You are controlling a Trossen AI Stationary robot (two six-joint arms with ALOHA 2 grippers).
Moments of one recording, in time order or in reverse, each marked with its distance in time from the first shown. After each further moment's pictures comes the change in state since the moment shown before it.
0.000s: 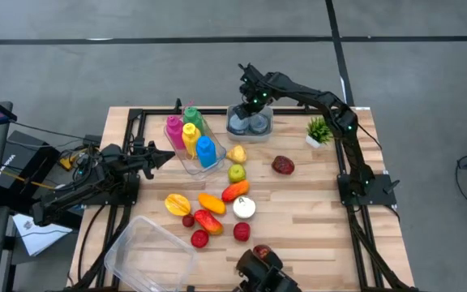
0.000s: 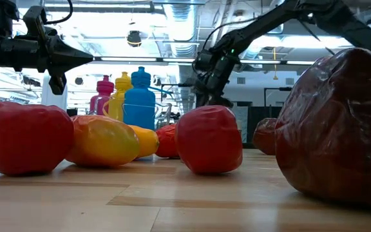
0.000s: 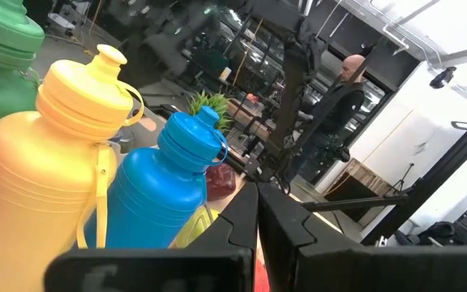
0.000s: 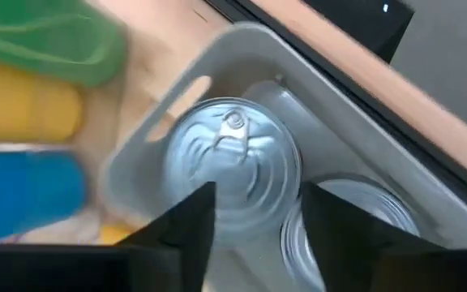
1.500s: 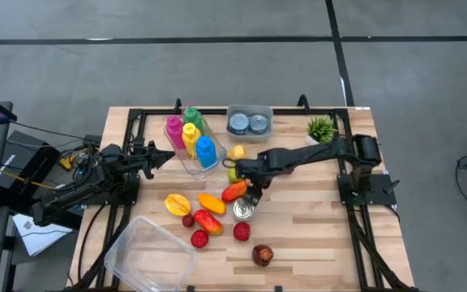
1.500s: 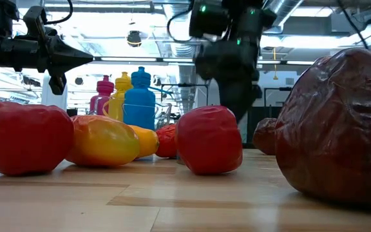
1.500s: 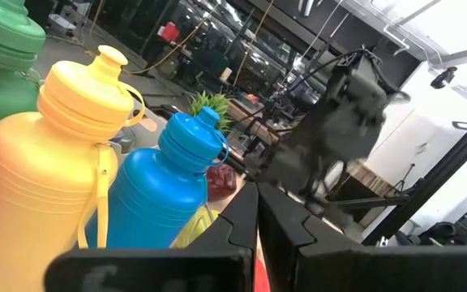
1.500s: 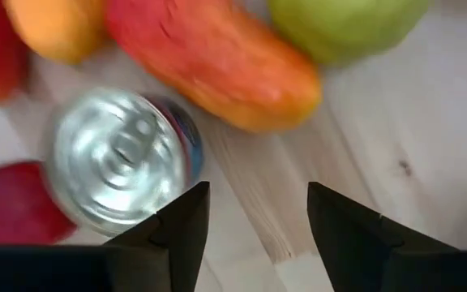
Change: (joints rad) left arm 0.000 0.000 0.000 0.002 -0.002 0.000; right arm 0.676 -0.292 -0.557 0.073 0.137 0.269
